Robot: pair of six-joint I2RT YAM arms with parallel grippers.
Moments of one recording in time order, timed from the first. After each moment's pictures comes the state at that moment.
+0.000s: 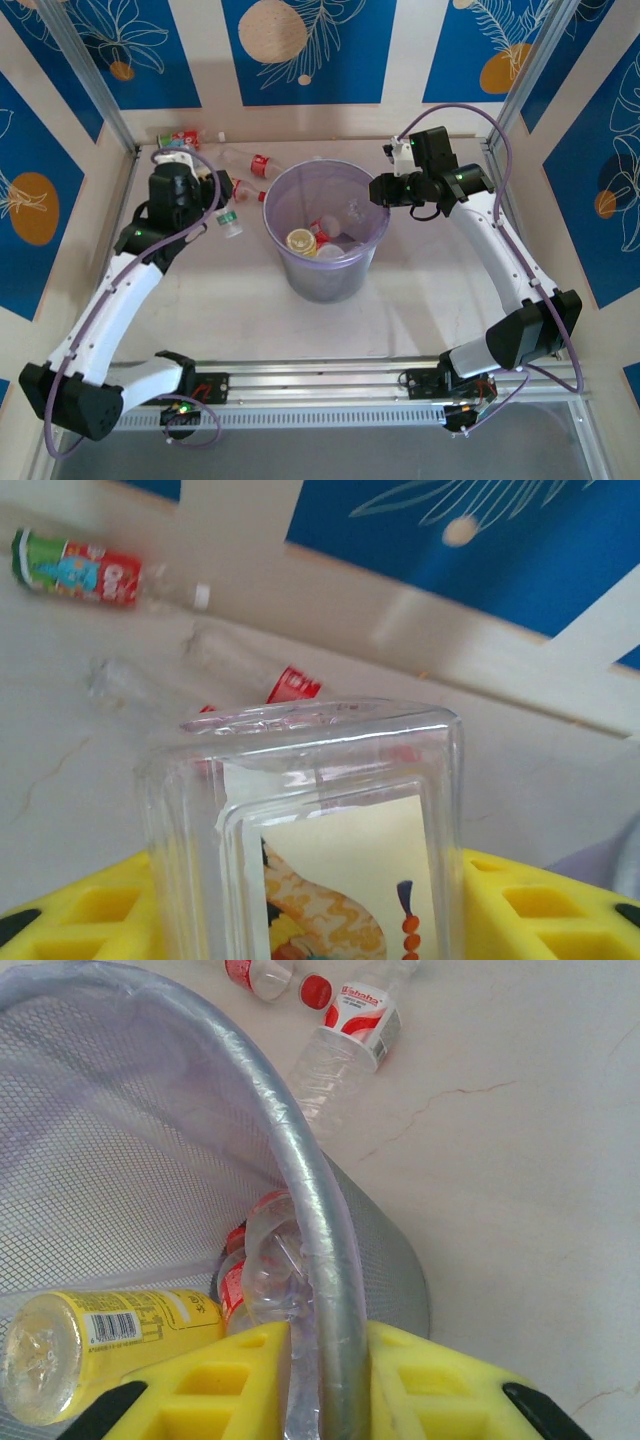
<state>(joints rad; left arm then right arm) -0.31 1.11 1.19 -0.49 -0.14 -0.49 0.33 1.44 1.52 -0.92 -0.31 0.21</state>
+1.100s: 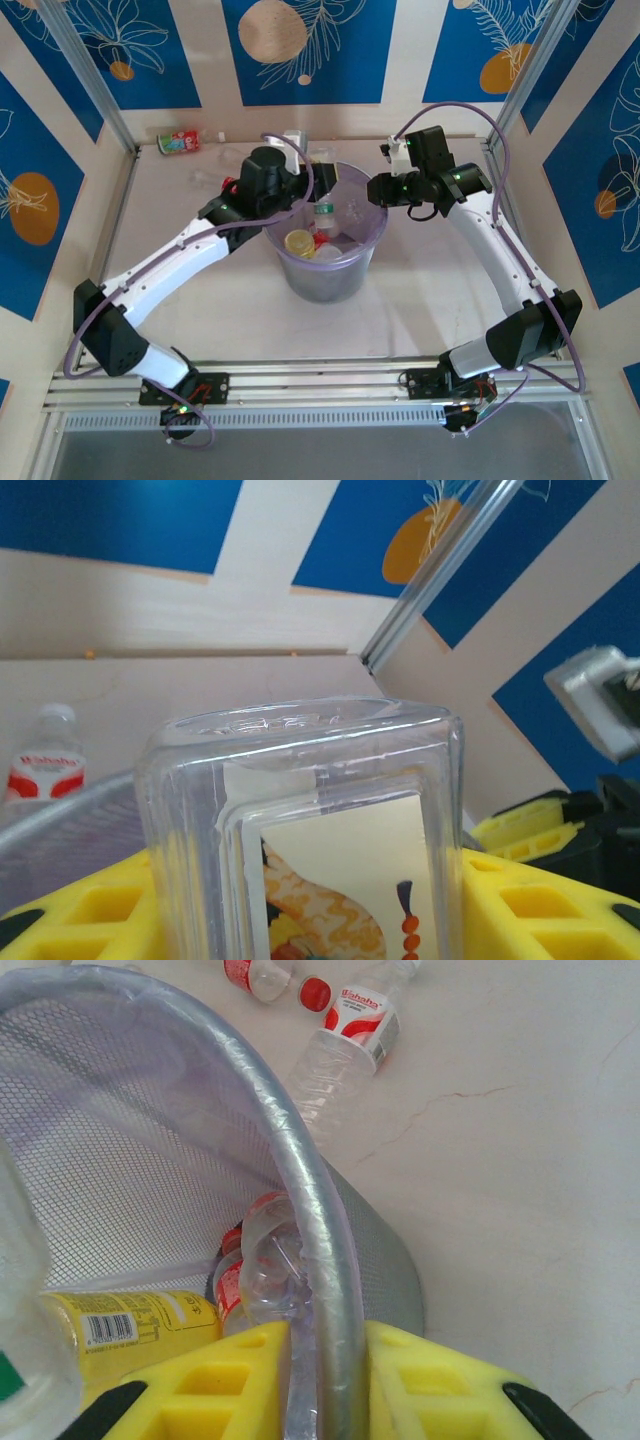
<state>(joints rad) -0.74 1.49 1.39 -0.19 -0.02 -0.51 0.35 1.44 1.54 -0.94 -0.27 0.22</state>
